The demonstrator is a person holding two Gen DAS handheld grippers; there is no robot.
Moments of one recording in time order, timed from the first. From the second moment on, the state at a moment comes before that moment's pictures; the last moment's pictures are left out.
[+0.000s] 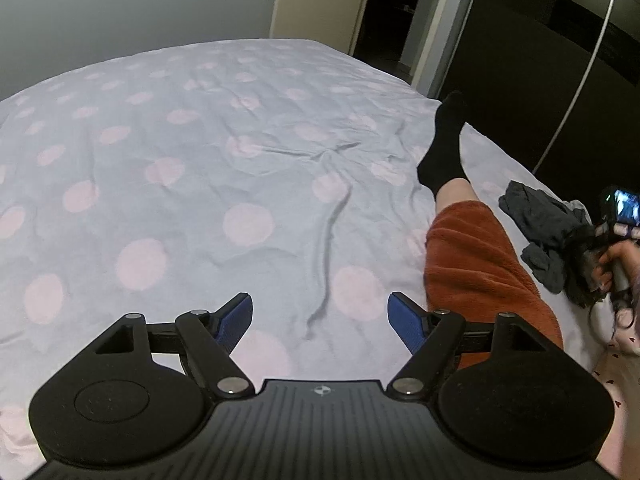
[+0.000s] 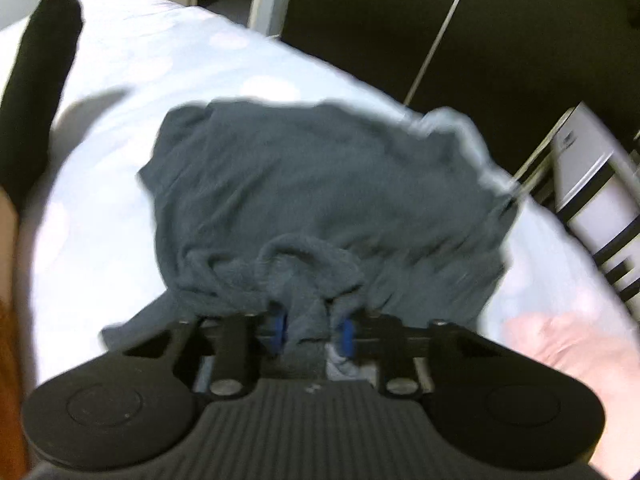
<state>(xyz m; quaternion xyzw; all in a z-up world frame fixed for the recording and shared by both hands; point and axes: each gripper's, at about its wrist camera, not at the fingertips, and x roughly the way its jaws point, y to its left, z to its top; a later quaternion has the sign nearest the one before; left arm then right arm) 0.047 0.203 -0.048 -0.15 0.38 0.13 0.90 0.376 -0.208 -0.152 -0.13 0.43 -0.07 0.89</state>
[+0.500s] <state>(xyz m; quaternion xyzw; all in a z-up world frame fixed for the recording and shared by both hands) -0.011 0.236 -0.009 -0.15 0.33 0.20 0.91 0.311 -0.094 0.159 -0.14 0.16 0.06 0.98</state>
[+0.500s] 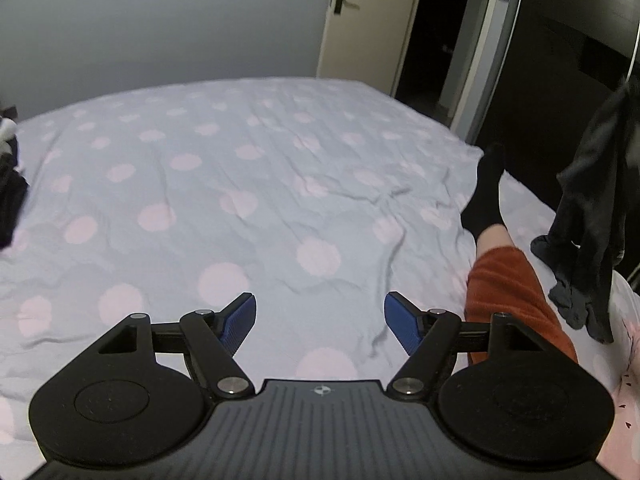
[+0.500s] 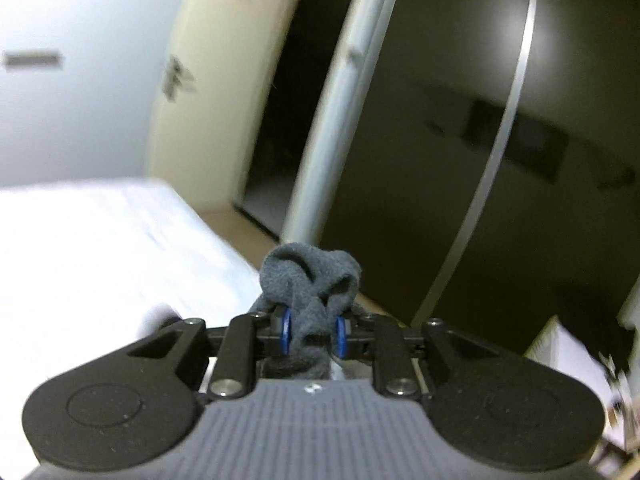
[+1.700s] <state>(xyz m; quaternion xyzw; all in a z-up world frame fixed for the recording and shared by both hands) -0.144 0.280 0.020 -0.15 0.29 0.33 0.89 0.107 0.181 0.065 -0.16 0.22 0.48 0.84</state>
